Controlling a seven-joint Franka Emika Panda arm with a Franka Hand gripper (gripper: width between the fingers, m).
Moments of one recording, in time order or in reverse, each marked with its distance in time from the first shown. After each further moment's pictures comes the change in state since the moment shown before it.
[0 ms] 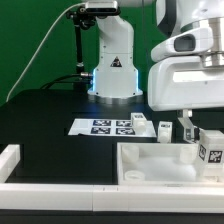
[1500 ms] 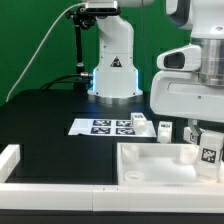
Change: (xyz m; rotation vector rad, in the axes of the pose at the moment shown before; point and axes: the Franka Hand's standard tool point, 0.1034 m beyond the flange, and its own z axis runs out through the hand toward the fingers) arm -0.013 0.000 0.019 -0.052 -0.152 0.864
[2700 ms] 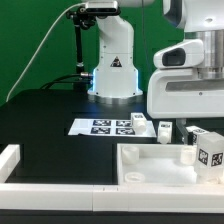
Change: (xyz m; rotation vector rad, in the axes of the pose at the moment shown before) arm 0.010 -0.002 -0.009 0.048 0.030 -0.558
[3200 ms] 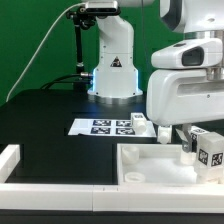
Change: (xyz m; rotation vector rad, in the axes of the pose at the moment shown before) arm 0.010 0.006 0.002 -0.045 0.047 -0.432
